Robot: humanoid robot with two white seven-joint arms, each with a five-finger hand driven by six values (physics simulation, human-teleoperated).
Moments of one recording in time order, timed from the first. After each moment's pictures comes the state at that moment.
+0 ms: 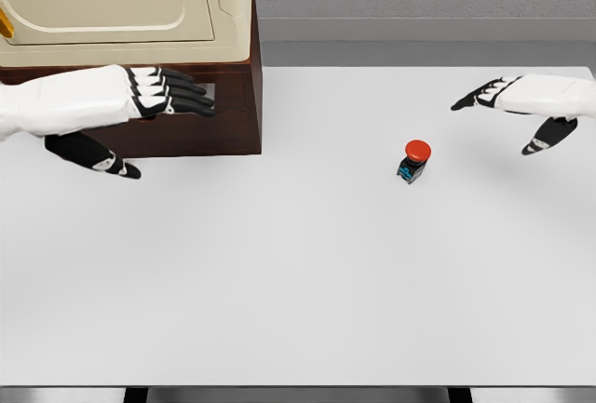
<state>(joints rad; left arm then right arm) -0.65 1.03 -0.54 -1.76 0.16 -0.61 -0.60 -0.86 -0.94 0.79 -1.22 0.20 -0.61 0.61</state>
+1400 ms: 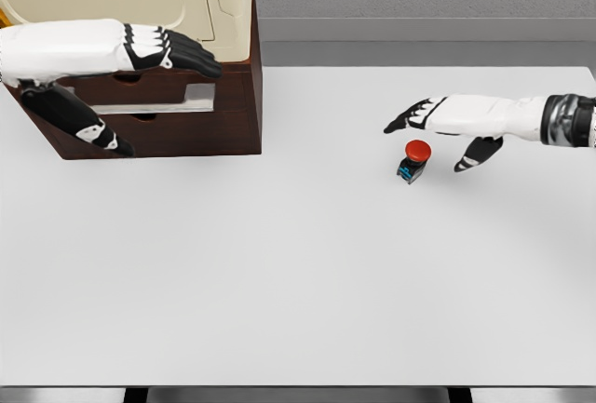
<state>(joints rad) -1.18 1.15 -1.04 -1.76 0.50 -0.55 -0.60 -0.82 -0.80 0.80 -1.29 0.21 -0.60 0.61</state>
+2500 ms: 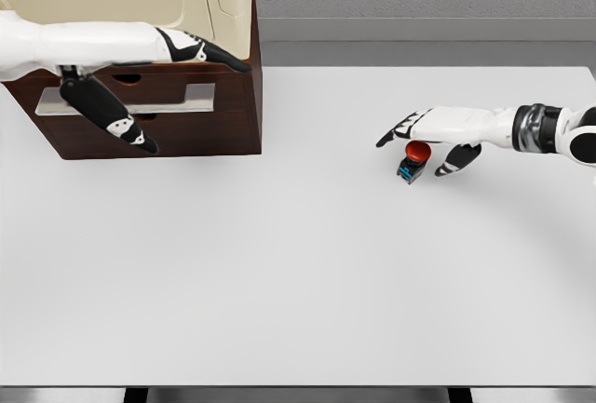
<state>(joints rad) -1.31 1.11 -1.18 -1.76 0.55 -0.36 -0.61 -0.82 -0.69 0.81 -1.15 0.29 -0.61 0.61</state>
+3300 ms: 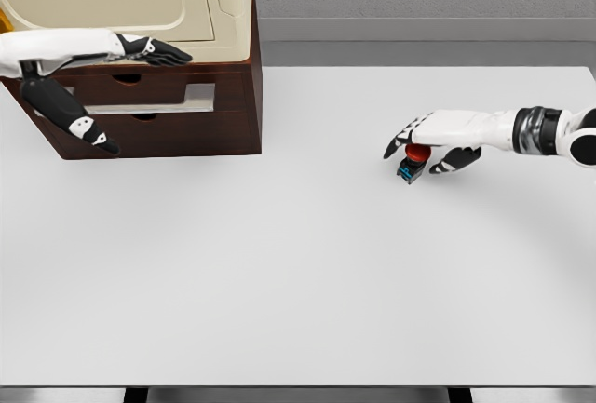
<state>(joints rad) -1.29 1.20 -1.21 -1.76 0.66 -0.08 -0.61 -0.83 -0.70 0.82 -1.16 0.29 -0.61 0.61</state>
